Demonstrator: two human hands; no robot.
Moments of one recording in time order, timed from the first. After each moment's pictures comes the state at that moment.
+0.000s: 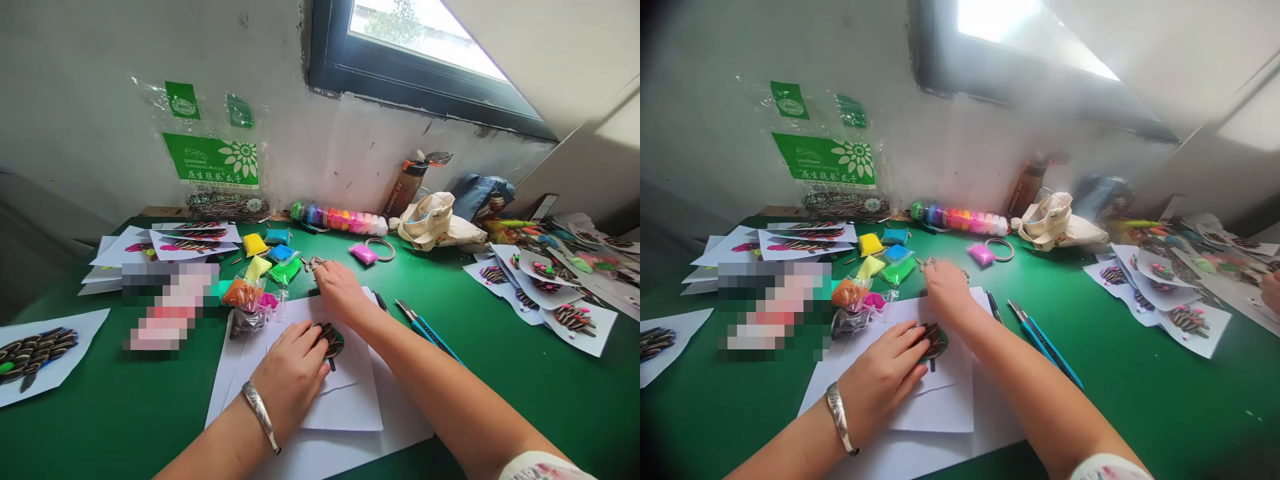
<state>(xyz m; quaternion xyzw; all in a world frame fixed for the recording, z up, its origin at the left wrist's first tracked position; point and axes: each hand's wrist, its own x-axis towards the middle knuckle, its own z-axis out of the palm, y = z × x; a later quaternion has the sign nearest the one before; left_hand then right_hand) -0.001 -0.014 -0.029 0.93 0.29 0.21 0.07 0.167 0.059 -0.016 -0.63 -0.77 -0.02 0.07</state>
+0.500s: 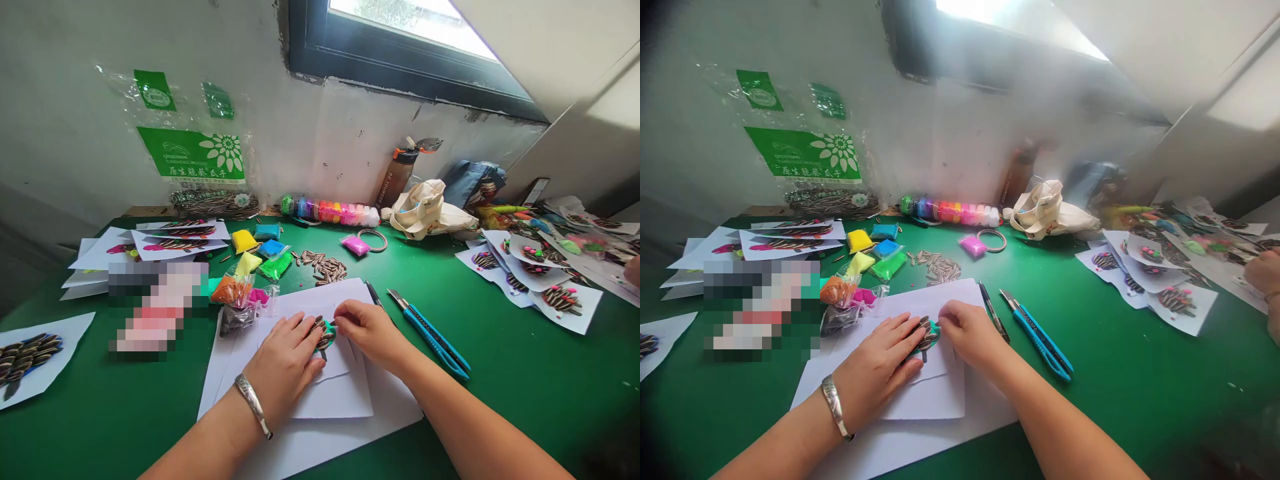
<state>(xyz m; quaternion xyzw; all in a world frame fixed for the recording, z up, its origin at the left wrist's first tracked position) 0.000 -0.010 -0.038 0.94 0.29 0.17 0.08 0.204 -0.032 -0.025 -0.63 -0.64 0.32 0.30</state>
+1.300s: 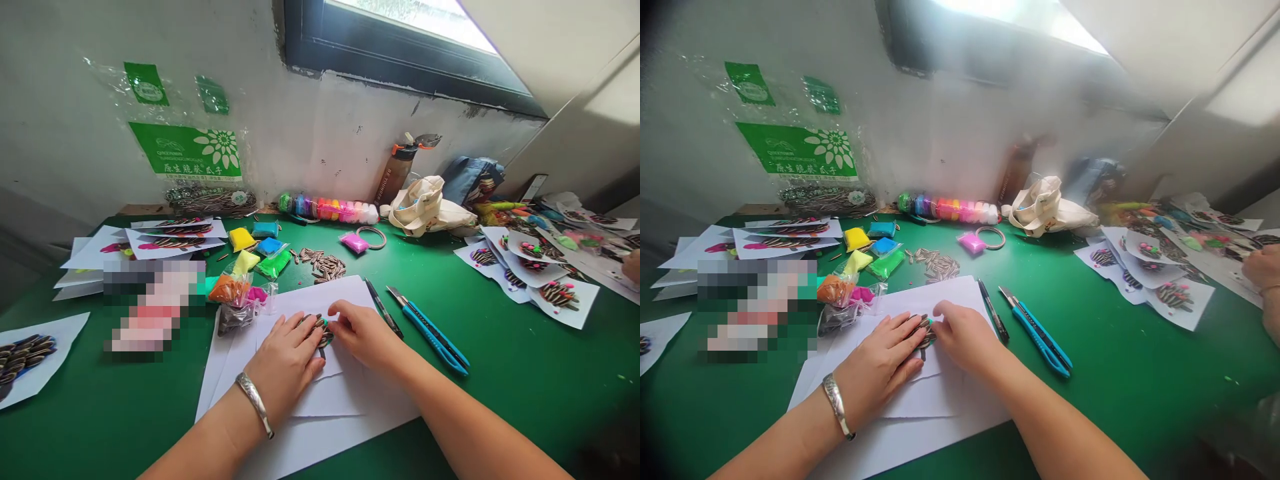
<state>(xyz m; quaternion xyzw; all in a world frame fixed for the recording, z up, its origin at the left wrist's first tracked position) 0.003 -0.011 -0.038 0.94 0.29 0.15 0.10 0.197 -0.034 -0.027 -0.64 -0.69 0.24 0.21</state>
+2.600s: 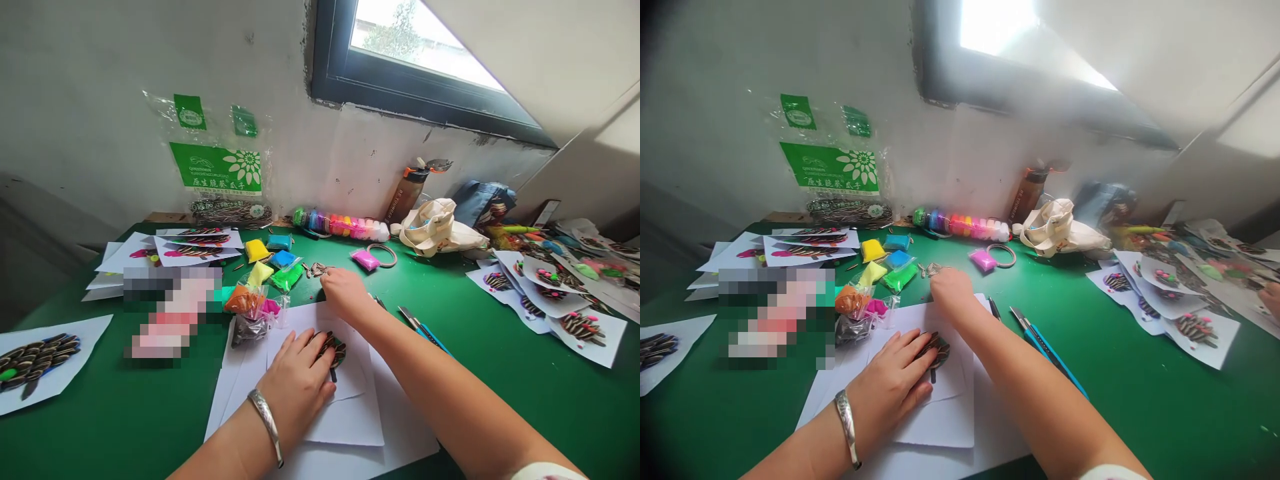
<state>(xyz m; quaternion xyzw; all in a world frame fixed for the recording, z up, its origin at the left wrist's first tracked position) 0.004 -0.016 -0.037 0.93 0.32 0.14 0.10 0.171 0.073 -0.010 -0.63 -0.77 -0.01 -0.06</state>
